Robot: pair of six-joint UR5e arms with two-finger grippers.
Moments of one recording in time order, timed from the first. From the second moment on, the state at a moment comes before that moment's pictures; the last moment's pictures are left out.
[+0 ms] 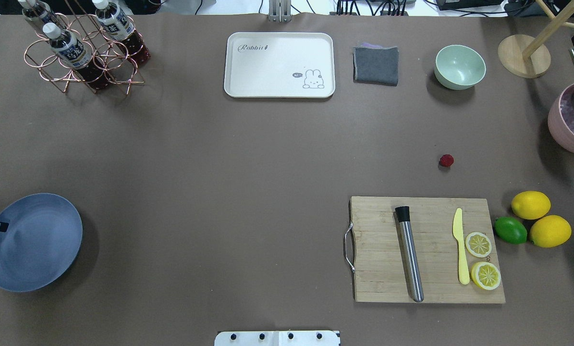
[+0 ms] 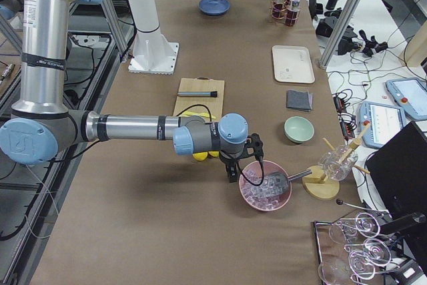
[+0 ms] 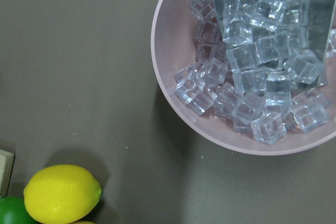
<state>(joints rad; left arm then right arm) -0.89 -1.29 -1.51 -2.70 -2.19 -0.81 1.46 -1.70 1.71 -1.40 2.45 0.01</state>
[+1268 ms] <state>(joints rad) -0.90 -1.30 -1.59 -2.75 -2.37 -0.89 1.46 -1.69 1.72 -1.38 2.45 0.07</state>
